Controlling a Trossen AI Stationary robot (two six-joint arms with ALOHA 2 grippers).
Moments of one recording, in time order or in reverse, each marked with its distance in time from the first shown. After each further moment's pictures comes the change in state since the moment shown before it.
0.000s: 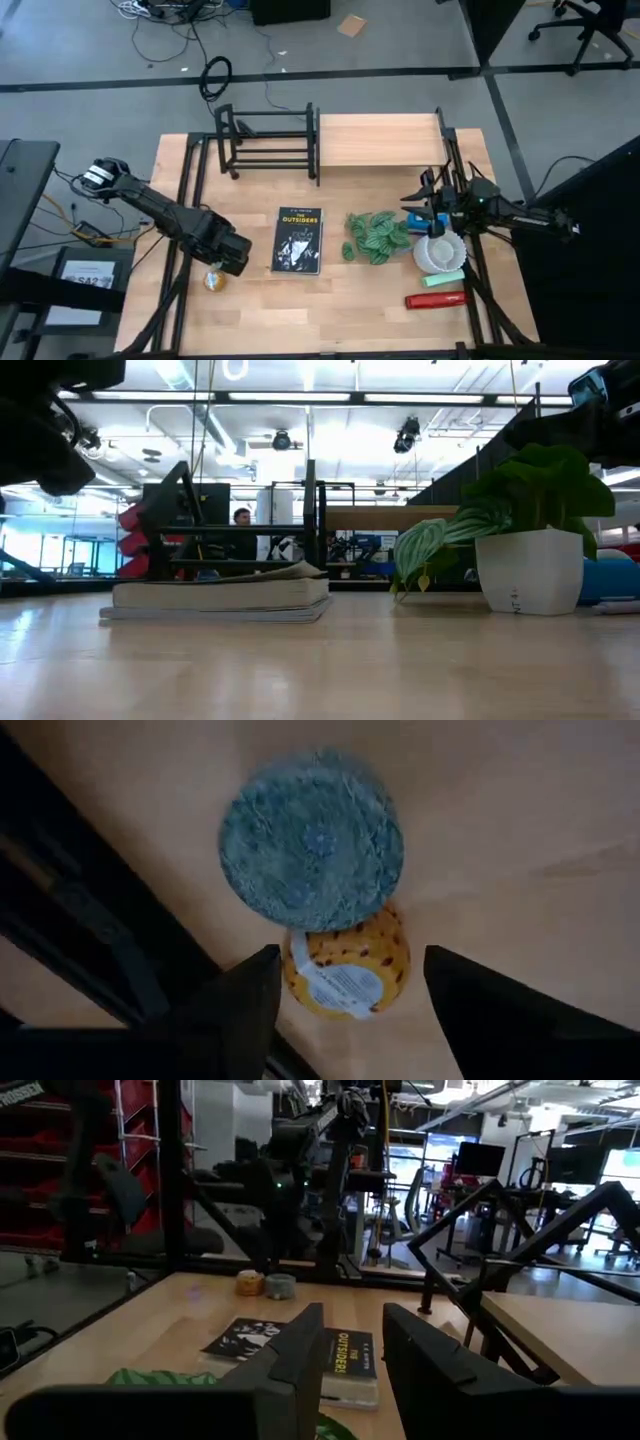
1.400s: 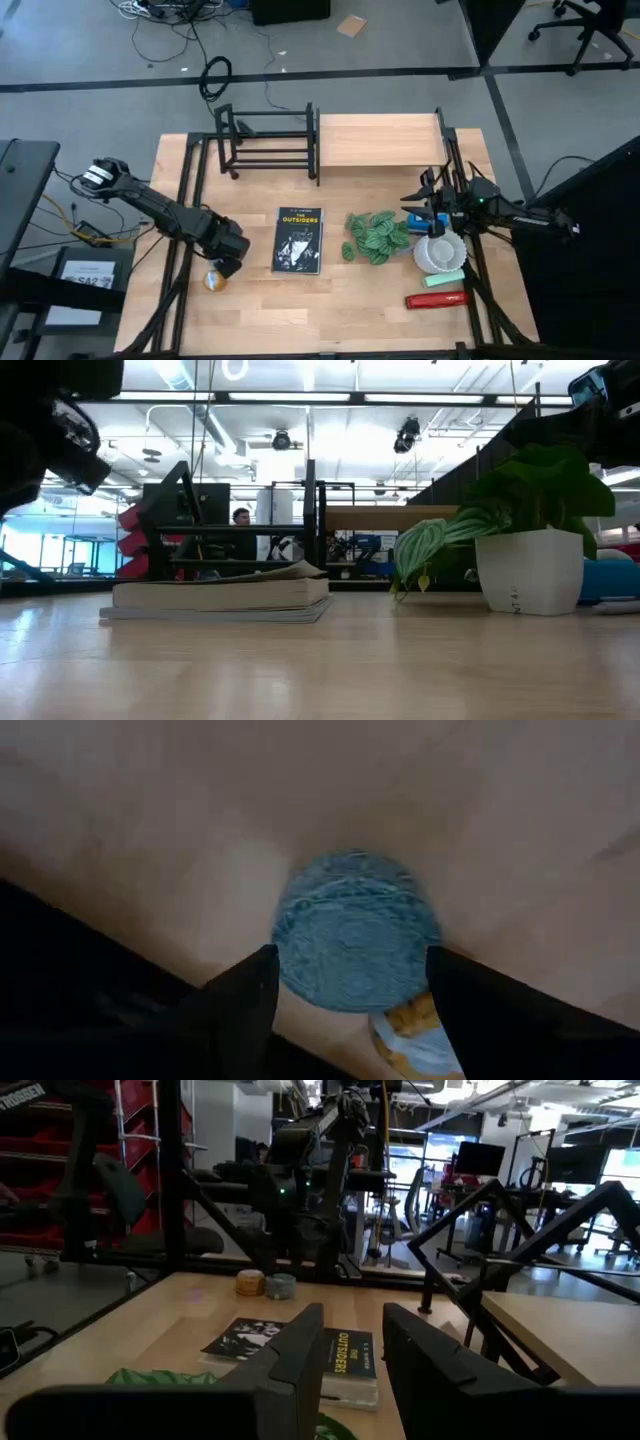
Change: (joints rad) left arm 0.007 -0.008 -0.049 -0.018 -0.167 0.443; right arm 0.000 0.000 0.000 0.000 0.000 0.000
